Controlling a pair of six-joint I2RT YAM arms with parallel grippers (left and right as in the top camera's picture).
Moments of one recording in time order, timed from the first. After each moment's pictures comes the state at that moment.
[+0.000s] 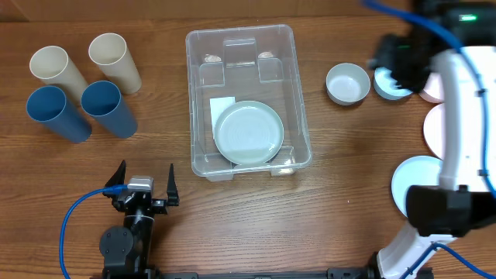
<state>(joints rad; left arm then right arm) 0.04 0.01 0.01 -0.07 0.08 0.09 -0.05 1.92 2.28 -1.63 -0.02 0.51</state>
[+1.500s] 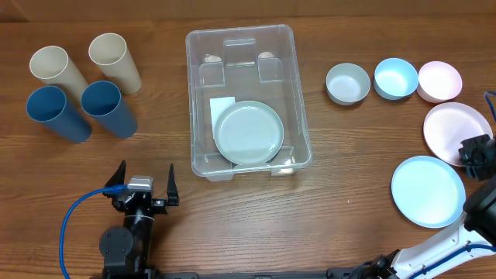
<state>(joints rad) 0.04 0.01 0.01 -0.07 0.08 0.09 -0.78 2.04 1.38 -0.76 0.04 0.56</state>
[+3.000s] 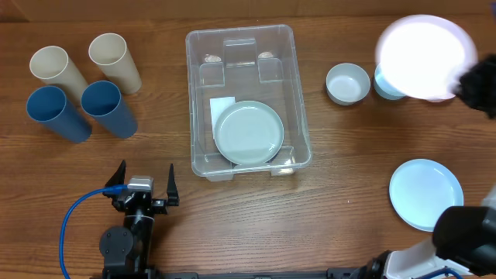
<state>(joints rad) 0.04 0.01 0.01 -0.07 0.08 0.09 -0.41 1.75 1.99 -1.44 -0.35 0.43</state>
